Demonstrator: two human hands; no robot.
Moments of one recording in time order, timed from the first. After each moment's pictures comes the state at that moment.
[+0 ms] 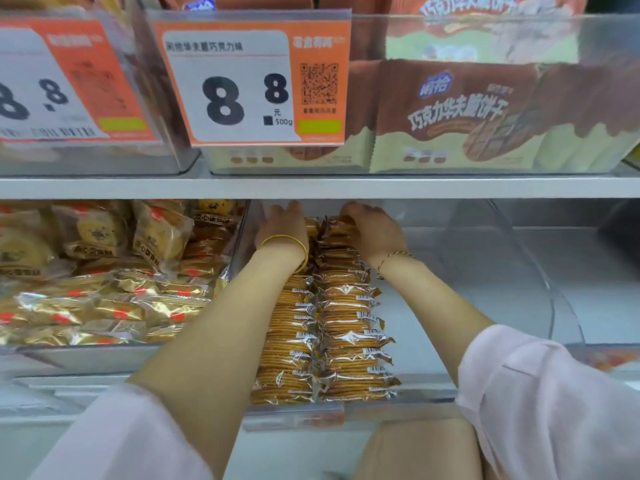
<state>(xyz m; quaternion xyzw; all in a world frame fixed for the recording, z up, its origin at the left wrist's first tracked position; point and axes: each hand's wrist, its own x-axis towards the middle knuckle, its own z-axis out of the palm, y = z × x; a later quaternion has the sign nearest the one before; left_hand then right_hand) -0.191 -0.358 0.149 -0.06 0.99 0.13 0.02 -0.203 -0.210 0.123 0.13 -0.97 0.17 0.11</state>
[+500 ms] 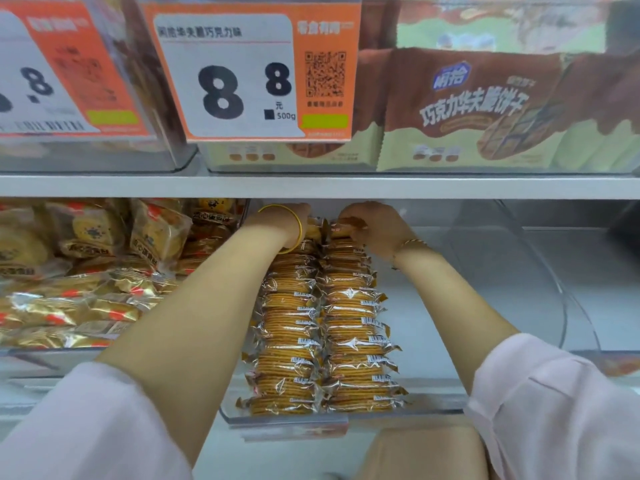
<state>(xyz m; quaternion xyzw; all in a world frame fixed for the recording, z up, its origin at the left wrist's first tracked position) -0.205 -0.371 0.174 0.08 0.99 -0.02 0.15 -0.215 -0.200 0.134 0.19 -0.95 0.23 0.01</state>
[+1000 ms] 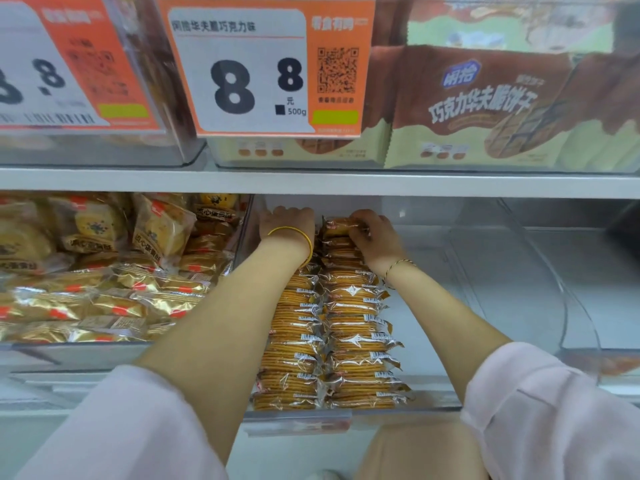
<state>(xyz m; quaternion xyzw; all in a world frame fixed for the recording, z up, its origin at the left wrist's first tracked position) -0.194 -0.358 0.153 0.03 1.00 -0.07 0.04 -0.201 -0.212 0.104 0.04 -0.92 0.39 0.04</state>
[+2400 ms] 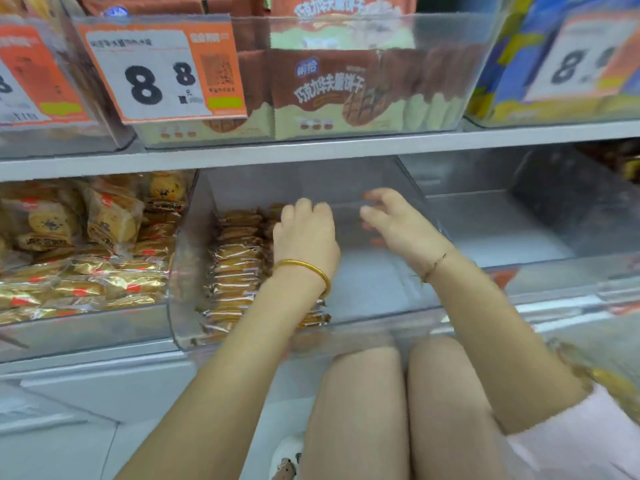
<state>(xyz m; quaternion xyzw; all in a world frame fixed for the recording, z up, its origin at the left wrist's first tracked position) -0.065 -0.263 0.193 0.08 0.99 0.12 -0.06 -0.073 -0.129 0.185 -0.02 -0.84 0.53 -0.01</state>
